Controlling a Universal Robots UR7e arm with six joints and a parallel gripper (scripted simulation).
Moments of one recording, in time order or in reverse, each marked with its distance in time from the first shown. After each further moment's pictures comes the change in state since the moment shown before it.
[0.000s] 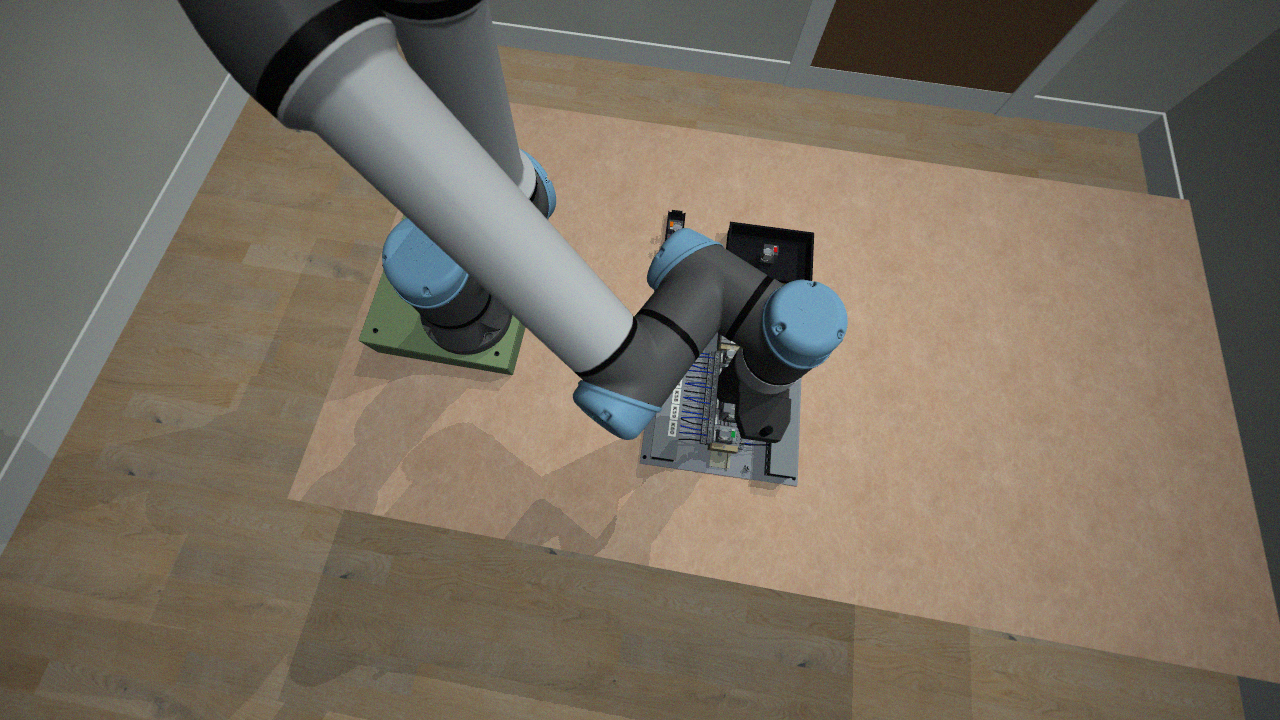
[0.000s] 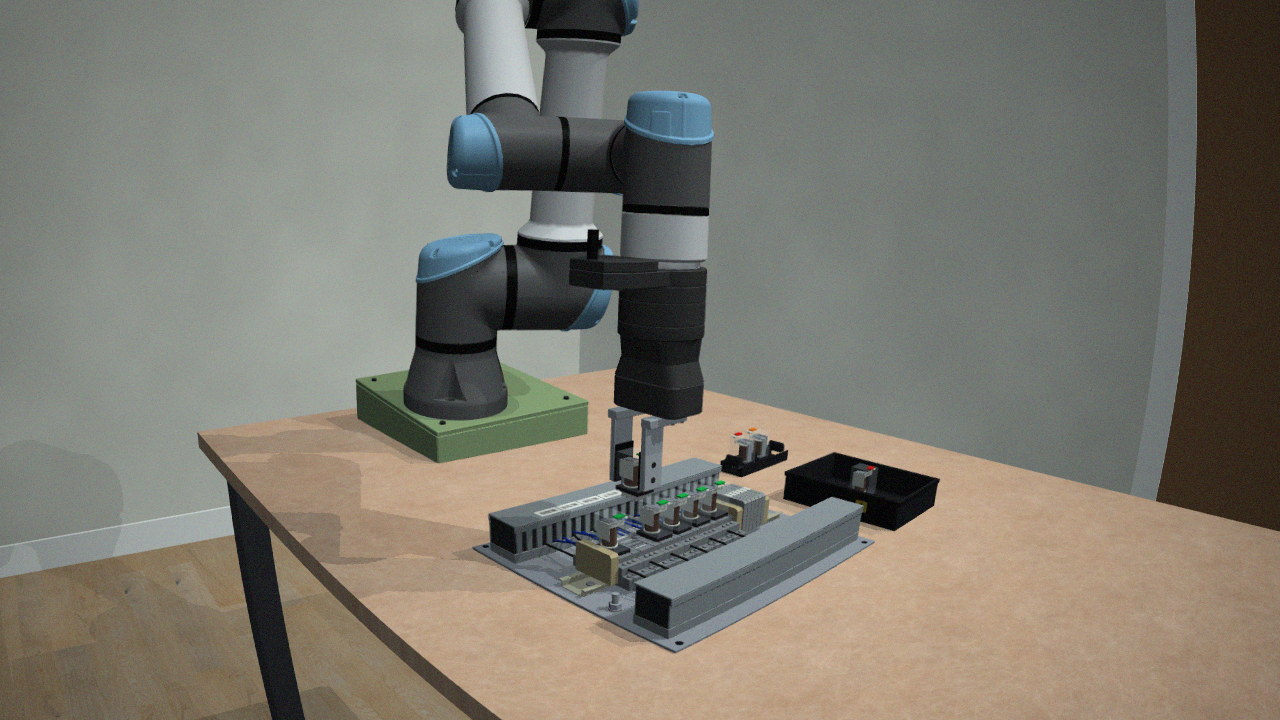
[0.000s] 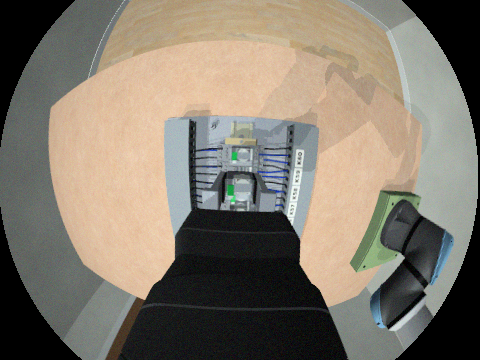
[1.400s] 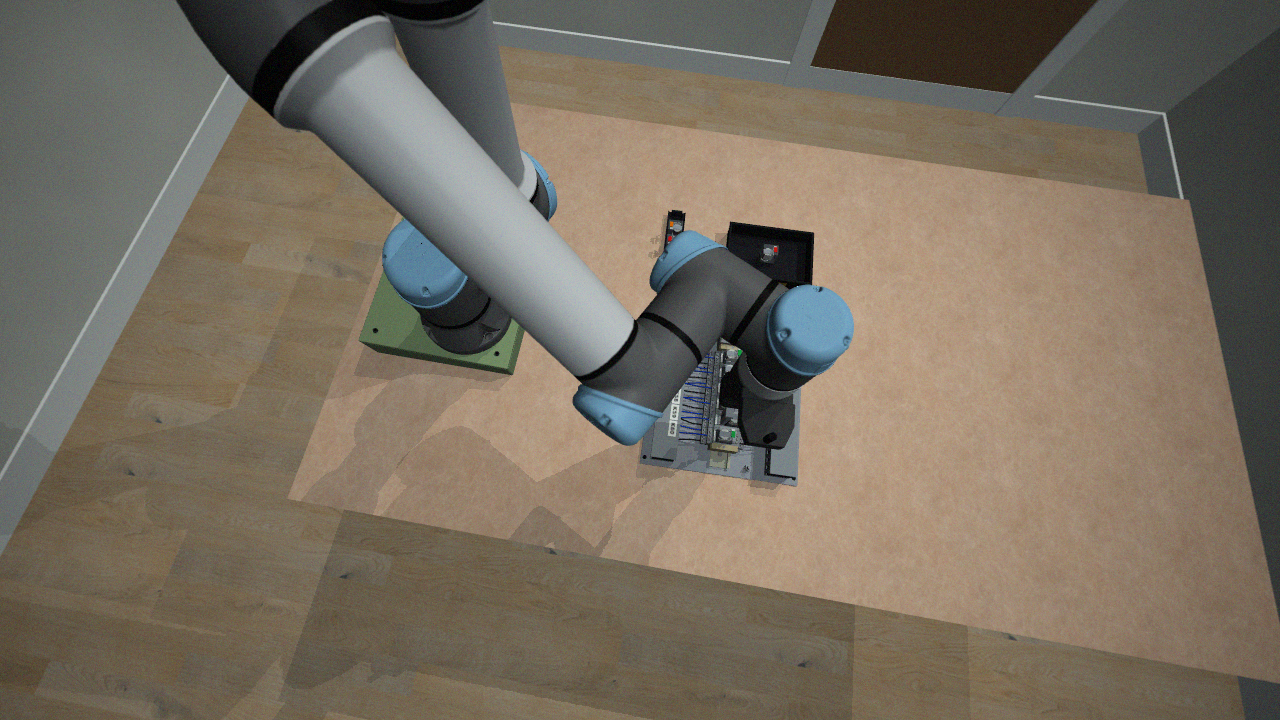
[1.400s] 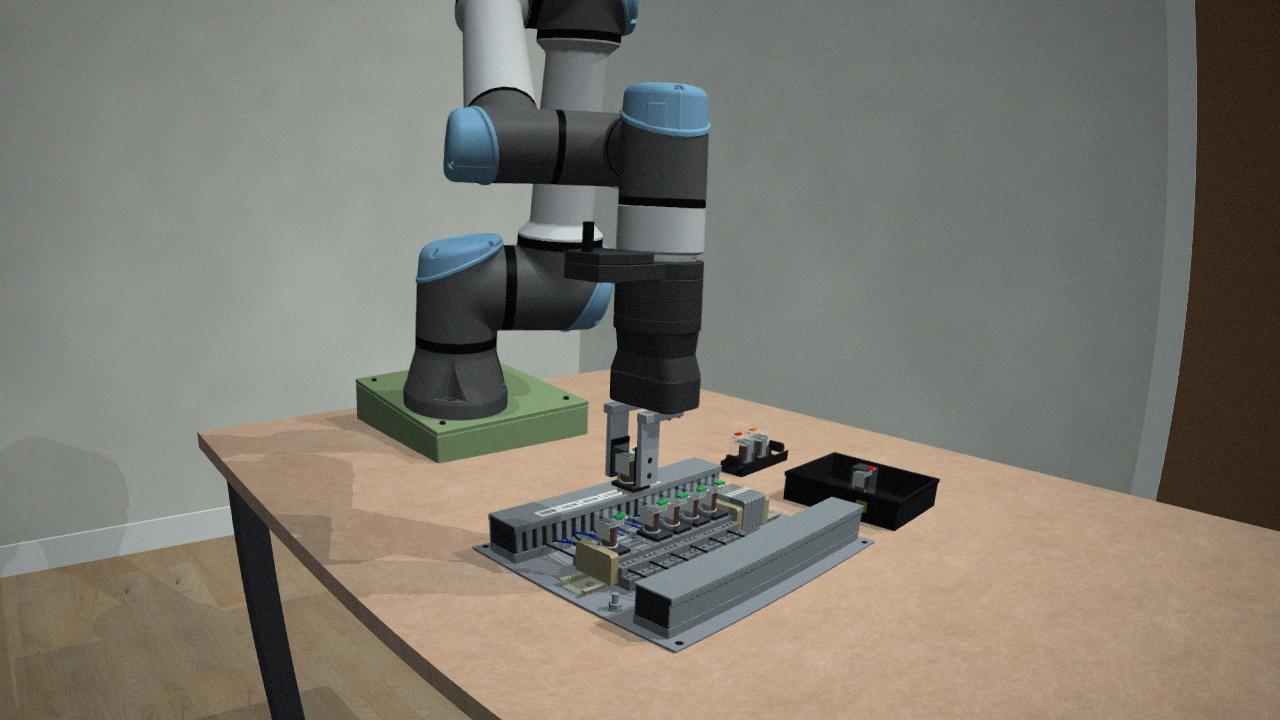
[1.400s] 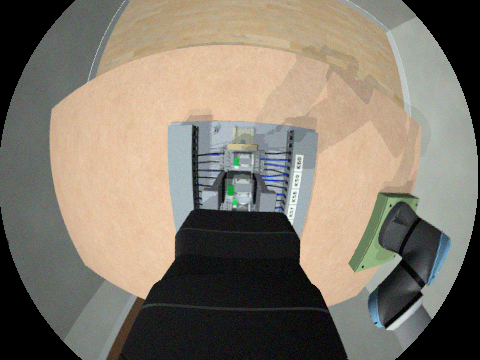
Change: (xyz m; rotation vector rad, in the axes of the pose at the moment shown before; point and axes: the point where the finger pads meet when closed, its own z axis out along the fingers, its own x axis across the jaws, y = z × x) arm -0.003 -0.008 -0.007 0.000 0.000 0.000
